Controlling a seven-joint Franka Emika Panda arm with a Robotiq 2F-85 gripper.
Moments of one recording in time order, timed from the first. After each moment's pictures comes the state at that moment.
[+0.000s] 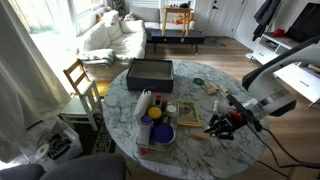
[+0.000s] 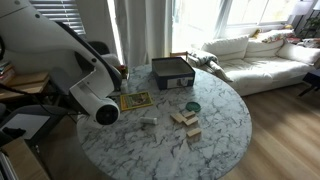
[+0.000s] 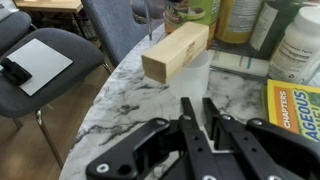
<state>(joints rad) -0.09 0.29 -0.16 -2.48 1.52 2.06 0.45</state>
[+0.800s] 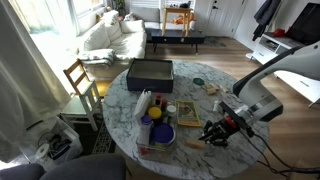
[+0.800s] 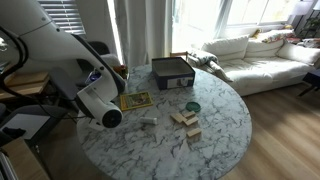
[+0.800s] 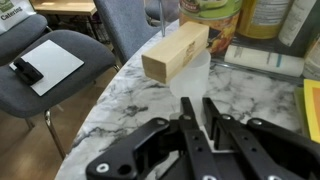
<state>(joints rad) -0.09 0.41 -0.12 -2.42 1.54 2.01 0.41</state>
